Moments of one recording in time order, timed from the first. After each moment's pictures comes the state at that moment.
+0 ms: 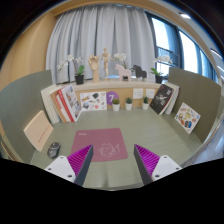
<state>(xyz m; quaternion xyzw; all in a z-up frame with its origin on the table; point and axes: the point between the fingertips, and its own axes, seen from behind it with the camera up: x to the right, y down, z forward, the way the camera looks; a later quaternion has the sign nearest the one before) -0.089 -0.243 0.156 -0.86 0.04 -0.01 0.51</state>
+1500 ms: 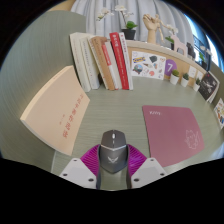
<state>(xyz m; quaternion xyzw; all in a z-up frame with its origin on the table) -0.388 -0.135 -0.008 -0.93 -0.03 0.03 0.36</state>
